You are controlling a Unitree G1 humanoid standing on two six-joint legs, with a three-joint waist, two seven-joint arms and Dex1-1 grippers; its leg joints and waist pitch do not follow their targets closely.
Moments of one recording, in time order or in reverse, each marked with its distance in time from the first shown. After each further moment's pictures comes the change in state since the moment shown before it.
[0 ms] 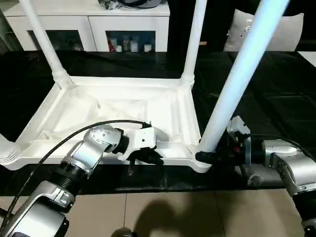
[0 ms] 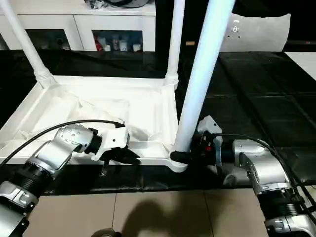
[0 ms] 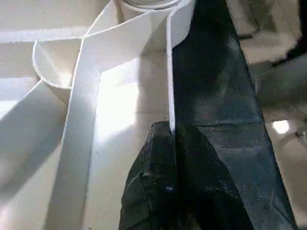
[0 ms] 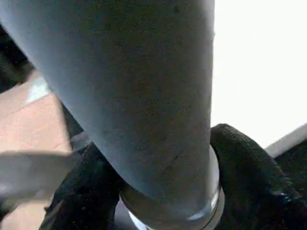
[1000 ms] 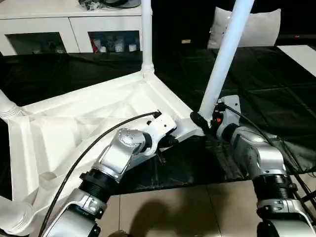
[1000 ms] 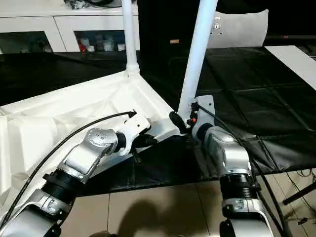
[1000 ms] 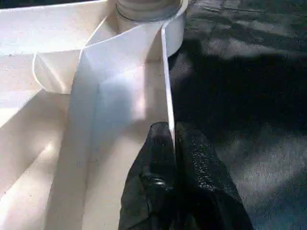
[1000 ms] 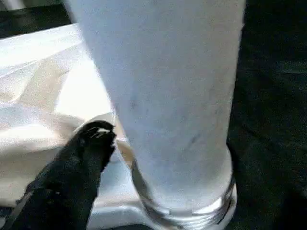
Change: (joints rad) left arm 0.010 -0.242 0.062 -0.055 0.070 0.288 0.451; right arm -0.111 0.271 -0.177 0.117 -0.077 0.018 -0.600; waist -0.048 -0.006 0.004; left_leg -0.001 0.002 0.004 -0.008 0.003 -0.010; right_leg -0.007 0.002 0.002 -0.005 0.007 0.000
